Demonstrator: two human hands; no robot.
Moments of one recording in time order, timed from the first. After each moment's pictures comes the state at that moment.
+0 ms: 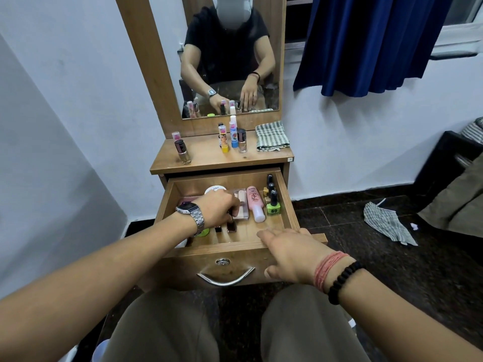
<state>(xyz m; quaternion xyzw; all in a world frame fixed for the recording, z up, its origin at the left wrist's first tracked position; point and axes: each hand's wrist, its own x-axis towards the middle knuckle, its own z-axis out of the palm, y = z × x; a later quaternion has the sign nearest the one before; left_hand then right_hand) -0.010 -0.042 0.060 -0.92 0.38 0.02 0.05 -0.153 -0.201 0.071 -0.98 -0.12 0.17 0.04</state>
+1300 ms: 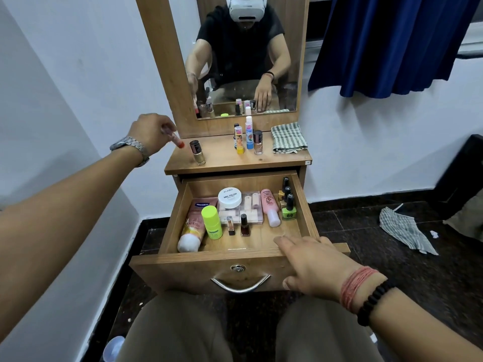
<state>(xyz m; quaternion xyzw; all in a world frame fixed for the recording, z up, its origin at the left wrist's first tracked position) 0.099 0.077 0.163 -0.96 0.12 -0.22 -0.13 -0.153 -0.200 0.067 -0.98 -0.12 0.16 0.04</state>
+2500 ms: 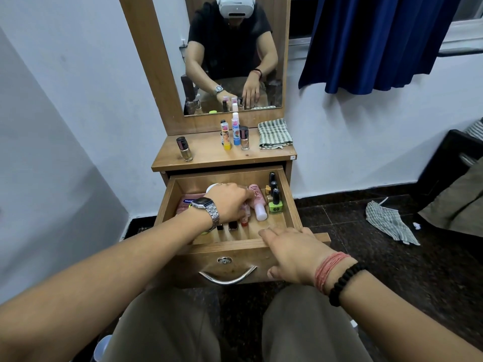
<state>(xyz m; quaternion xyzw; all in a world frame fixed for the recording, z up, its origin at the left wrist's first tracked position) -0.007 -0.064 0.056 -0.92 0.38 -0.05 0.08 -0.152 -0.198 0.067 -0.98 -0.12 0.17 0.03</state>
